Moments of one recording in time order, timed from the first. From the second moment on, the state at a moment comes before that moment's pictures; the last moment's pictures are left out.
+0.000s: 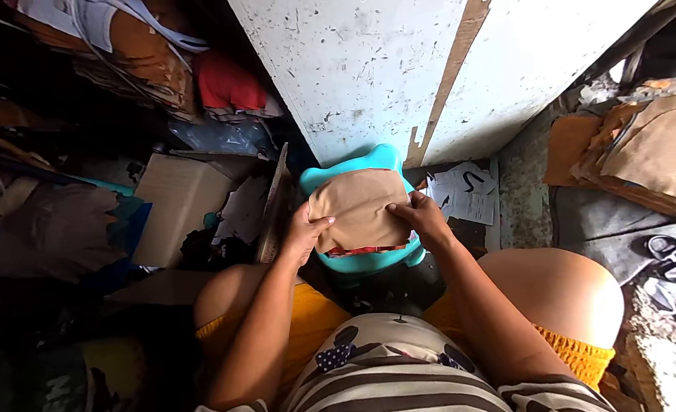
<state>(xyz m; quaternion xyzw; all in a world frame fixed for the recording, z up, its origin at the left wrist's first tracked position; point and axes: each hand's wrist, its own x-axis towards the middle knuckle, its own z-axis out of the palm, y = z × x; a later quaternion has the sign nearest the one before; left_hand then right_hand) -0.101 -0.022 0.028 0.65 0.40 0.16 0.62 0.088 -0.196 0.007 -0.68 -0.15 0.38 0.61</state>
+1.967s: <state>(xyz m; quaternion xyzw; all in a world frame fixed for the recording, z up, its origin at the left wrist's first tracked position) -0.054 -0.054 -0.007 0.98 0.13 0.13 0.09 0.189 -0.244 -0.064 -0.78 0.22 0.16 0.57</state>
